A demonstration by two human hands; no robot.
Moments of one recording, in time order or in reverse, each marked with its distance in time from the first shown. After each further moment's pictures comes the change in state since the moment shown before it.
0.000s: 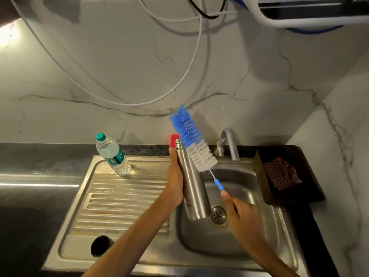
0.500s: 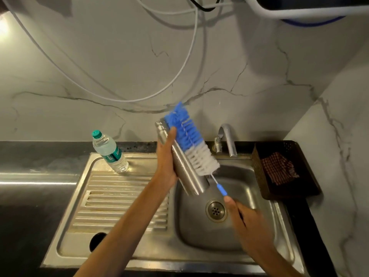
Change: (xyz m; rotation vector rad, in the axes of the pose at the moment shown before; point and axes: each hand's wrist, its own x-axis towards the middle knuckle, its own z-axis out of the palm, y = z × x) left_hand 0.021 0.028 -0.007 -0.142 -0.066 0.130; right_hand -0.019 0.014 -0.016 -0.029 -0.042 -0.042
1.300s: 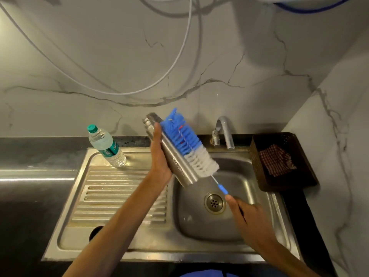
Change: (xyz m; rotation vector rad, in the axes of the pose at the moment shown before) left_hand -0.009 0.000 -0.006 -0.061 -0.004 0.002; right_hand -0.006 0.037 0.006 -0.145 -0.015 -0.056
